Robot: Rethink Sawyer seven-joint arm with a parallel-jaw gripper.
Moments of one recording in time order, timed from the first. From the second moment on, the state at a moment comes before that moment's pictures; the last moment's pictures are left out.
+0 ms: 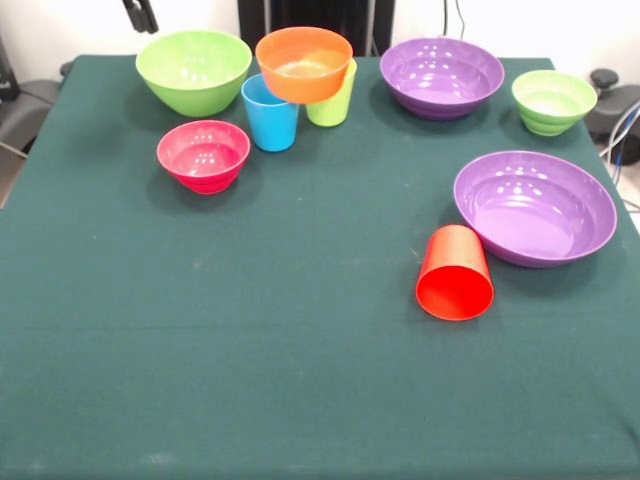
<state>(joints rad) -1.11 -0.76 0.49 1.96 -0.58 0.74 1.82</state>
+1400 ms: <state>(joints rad) -1.11 -0.74 0.49 1.96 -0.60 0.74 1.82</state>
